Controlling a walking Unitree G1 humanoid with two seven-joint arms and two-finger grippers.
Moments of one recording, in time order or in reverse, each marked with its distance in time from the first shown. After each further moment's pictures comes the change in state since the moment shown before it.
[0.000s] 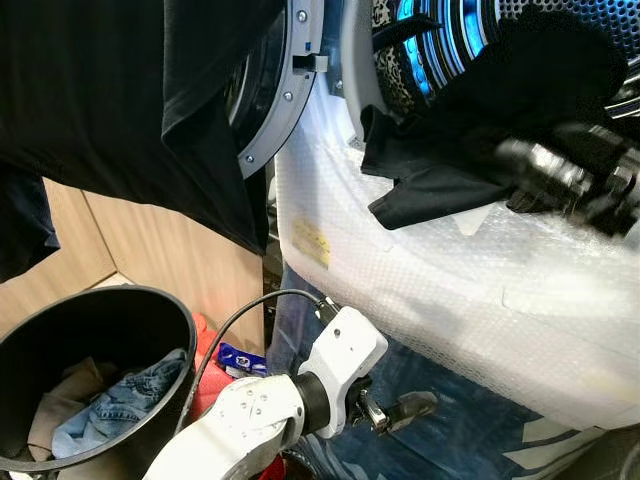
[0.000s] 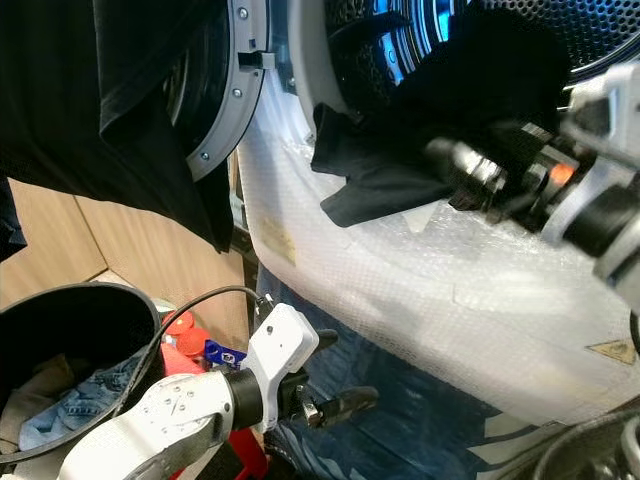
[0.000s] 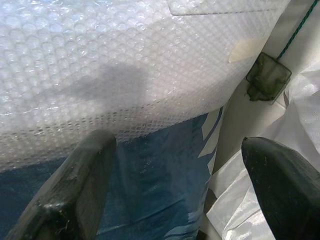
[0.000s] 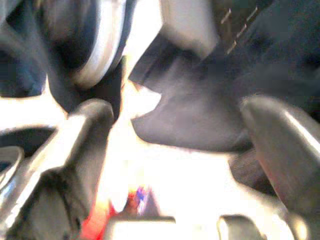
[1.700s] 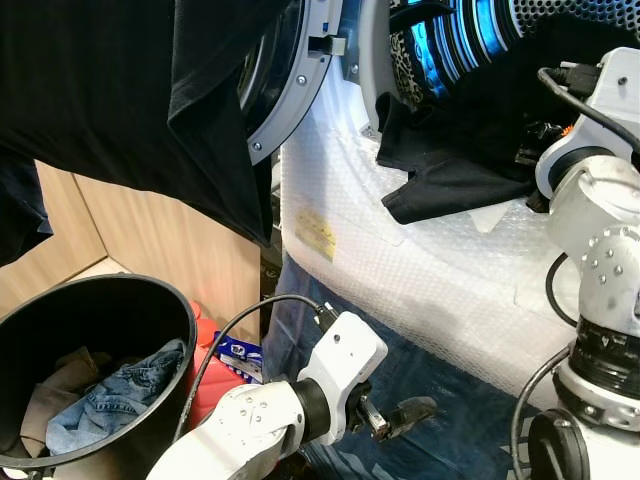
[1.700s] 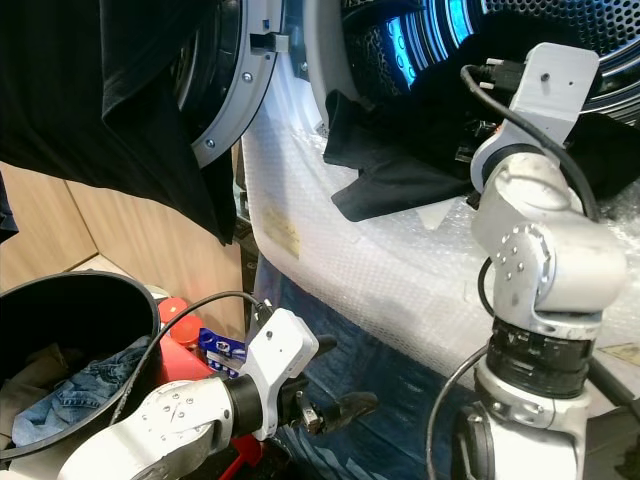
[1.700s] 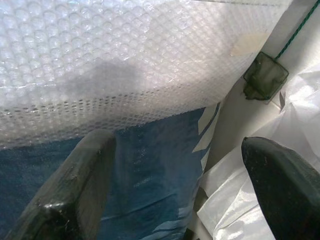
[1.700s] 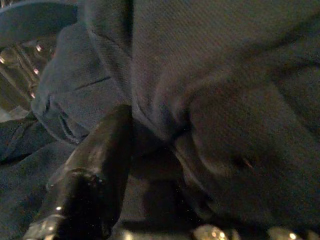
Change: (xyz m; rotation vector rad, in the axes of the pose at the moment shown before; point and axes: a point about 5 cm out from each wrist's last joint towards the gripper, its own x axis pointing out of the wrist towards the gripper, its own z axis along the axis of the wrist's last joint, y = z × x) left arm -0.002 -0.004 -0.003 -0.021 0.008 0.028; right arm 0.081 -0.040 0.022 0.089 -0.142 -1.019
